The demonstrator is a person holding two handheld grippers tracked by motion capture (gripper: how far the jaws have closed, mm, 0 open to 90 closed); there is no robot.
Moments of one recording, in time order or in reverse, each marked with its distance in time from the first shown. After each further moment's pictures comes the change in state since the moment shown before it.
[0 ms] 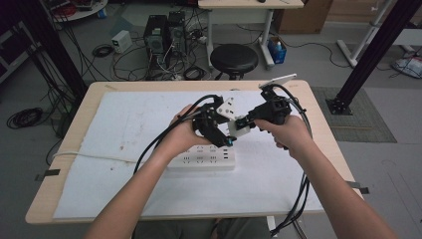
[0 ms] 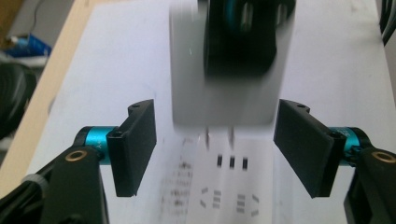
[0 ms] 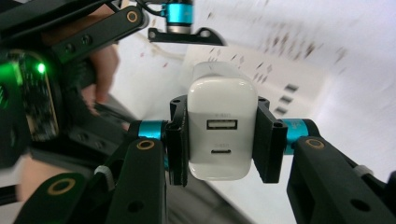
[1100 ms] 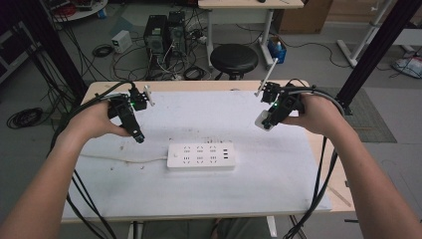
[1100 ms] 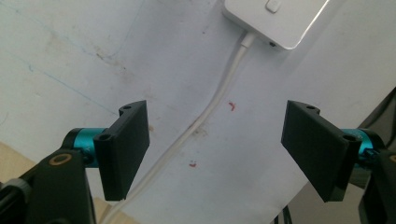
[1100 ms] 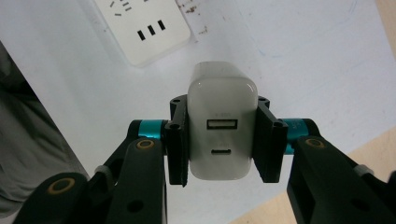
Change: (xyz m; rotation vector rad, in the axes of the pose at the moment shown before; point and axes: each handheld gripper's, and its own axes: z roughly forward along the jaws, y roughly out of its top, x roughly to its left) left arm 0.062 -0.121 -0.117 0.643 -0.005 -0.424; right arm 0.030 0.008 -0.031 0.321 -0.576 -0.831
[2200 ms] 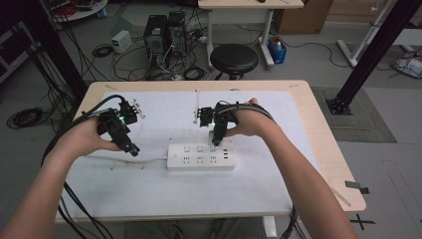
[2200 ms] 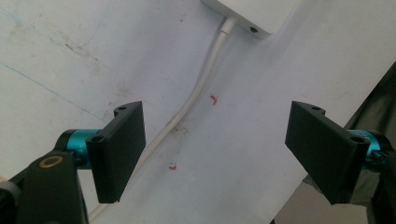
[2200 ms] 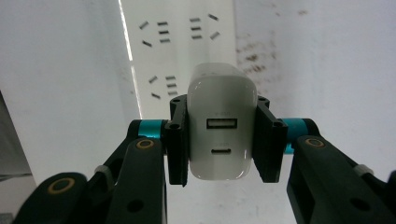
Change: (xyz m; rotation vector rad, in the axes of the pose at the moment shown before) left arm -0.014 -0.039 0.019 -0.087 -0.032 -0.009; right arm 0.051 0.121 0.120 0.141 0.143 -0.364
